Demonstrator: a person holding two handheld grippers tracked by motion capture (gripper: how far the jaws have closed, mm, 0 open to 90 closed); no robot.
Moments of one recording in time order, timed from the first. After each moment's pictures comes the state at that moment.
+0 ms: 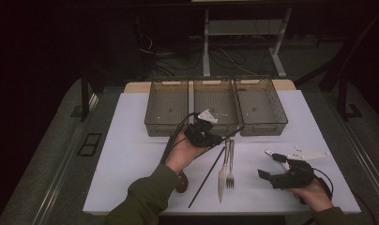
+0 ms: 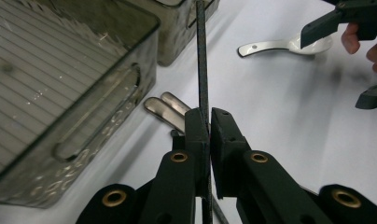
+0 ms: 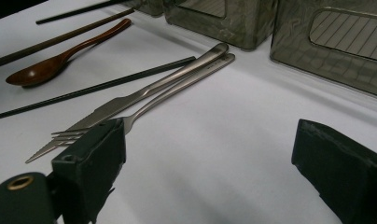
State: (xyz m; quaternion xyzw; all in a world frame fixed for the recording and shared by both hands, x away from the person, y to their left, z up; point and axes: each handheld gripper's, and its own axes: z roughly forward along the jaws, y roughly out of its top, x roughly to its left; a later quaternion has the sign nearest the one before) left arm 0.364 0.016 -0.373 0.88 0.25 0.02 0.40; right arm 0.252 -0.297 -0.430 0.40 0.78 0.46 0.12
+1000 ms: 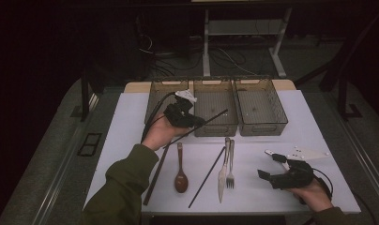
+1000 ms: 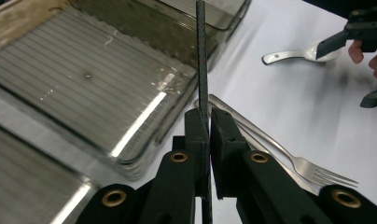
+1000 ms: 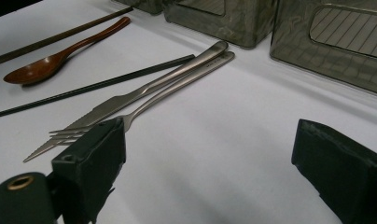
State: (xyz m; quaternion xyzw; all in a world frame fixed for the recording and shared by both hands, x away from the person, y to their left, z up) left arm 0.404 0.069 -0.333 0.88 0.25 0.03 0.40; right arm 0.252 -0.297 -0.431 0.40 0.79 0.46 0.12
